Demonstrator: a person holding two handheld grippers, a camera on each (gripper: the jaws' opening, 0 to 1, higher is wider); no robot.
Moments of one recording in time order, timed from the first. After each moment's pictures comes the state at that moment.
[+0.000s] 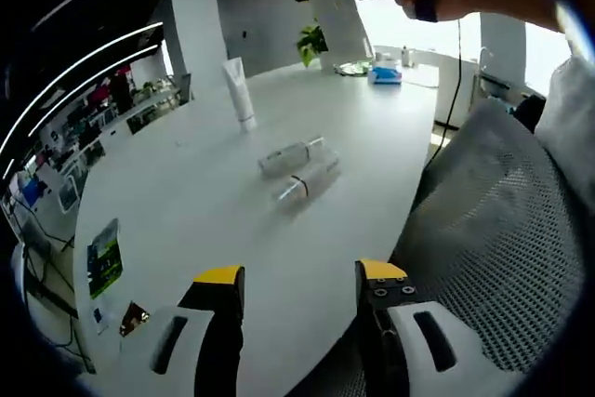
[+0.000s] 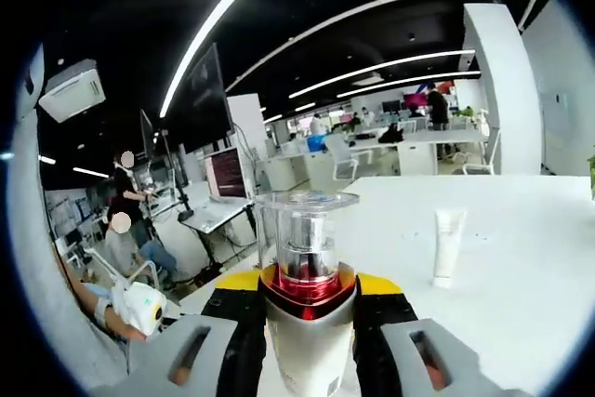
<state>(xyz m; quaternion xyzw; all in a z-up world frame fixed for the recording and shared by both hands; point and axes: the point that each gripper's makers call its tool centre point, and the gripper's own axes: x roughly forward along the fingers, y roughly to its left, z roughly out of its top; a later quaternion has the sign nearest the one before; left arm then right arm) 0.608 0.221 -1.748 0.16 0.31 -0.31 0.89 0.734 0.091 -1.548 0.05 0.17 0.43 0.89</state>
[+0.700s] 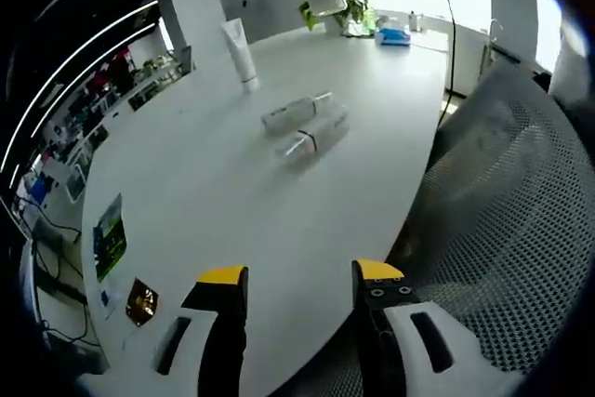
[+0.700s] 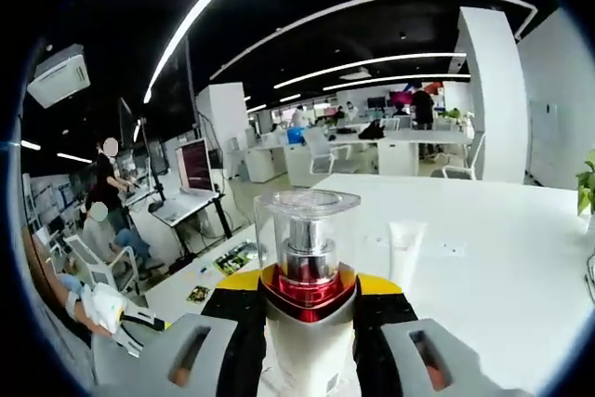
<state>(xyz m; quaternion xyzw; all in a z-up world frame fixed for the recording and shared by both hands) 0.604 0.239 -1.771 0.20 0.35 -0.27 0.87 0.813 0.062 -1.552 0.01 0.18 0.39 0.90</state>
